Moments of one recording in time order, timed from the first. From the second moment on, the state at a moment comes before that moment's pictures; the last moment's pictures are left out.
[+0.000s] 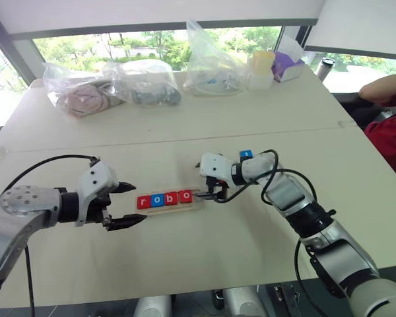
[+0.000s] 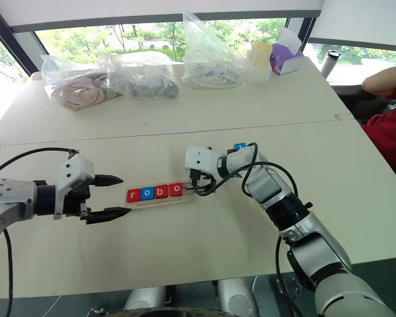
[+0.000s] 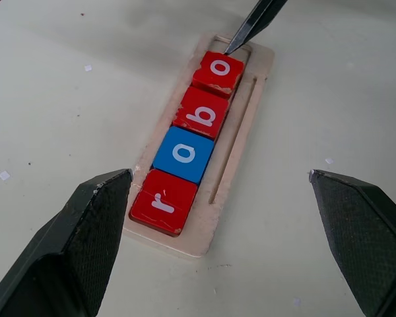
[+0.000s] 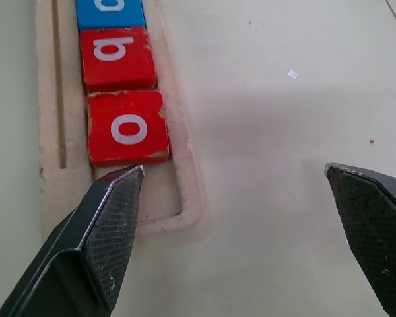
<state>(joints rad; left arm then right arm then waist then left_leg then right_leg) -0.03 1.02 0.17 -0.49 -0.58 0.71 -0.99 -0.70 -0.44 0.47 0.13 -0.10 0.35 0.99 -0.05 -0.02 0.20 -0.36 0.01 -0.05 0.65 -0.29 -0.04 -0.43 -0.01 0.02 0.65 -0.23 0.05</state>
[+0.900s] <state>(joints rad) -0.25 0.82 0.19 -0.47 -0.69 0.74 -0.87 -0.68 -0.41 0.06 -0.07 0.01 0.74 0.76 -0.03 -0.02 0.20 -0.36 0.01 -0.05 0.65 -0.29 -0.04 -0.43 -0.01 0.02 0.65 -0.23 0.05</state>
